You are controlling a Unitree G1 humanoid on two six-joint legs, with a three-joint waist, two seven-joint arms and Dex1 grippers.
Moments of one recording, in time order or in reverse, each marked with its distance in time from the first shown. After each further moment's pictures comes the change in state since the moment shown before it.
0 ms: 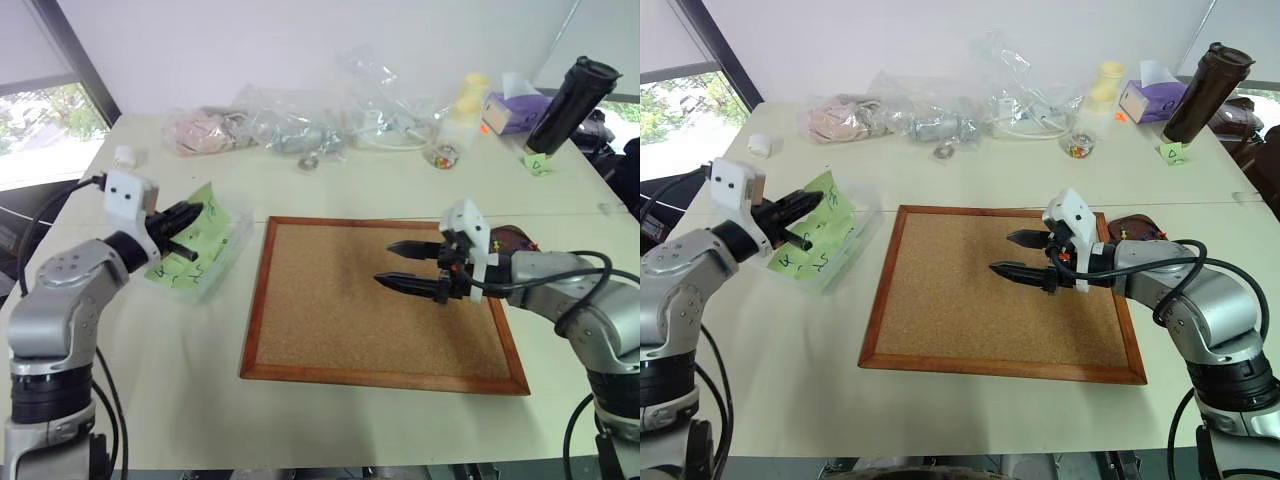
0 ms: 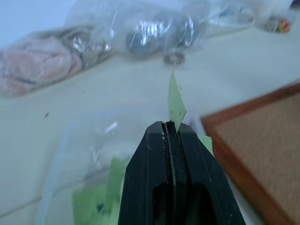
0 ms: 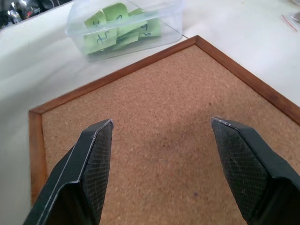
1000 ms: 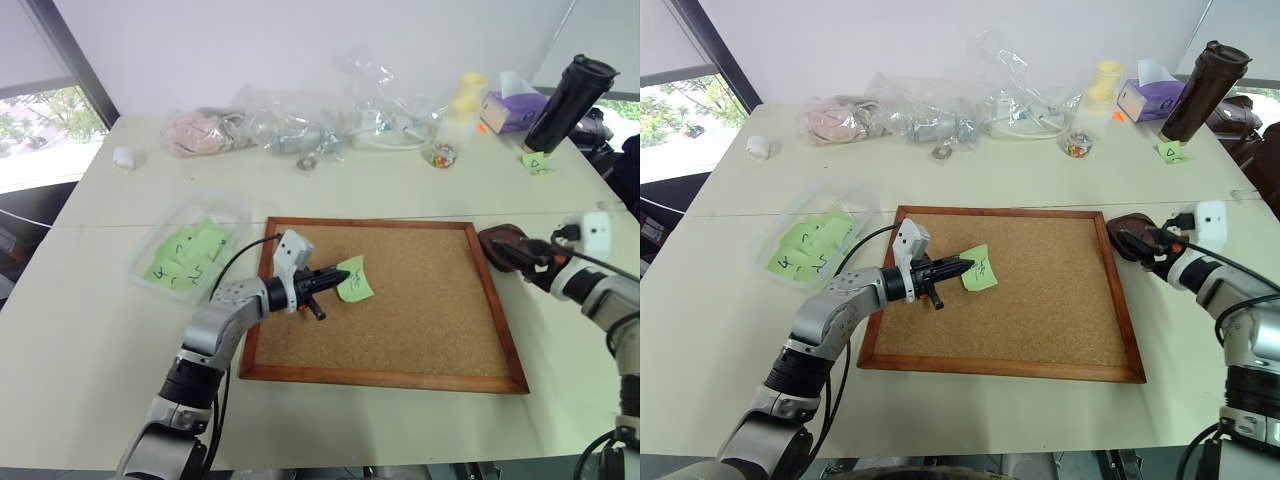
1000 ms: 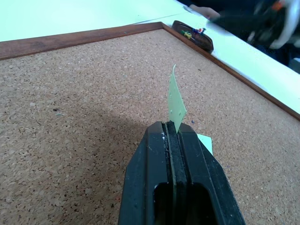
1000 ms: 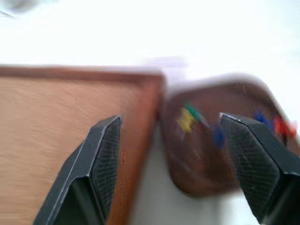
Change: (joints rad) left arm -0.109 -0.435 -0.483 0.238 0.053 -0.128 -0.174; right arm 0.144 0.031 -0.451 0.358 -0.119 -0.093 -0.216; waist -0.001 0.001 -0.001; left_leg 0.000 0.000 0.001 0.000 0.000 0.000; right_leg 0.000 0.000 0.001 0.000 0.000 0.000
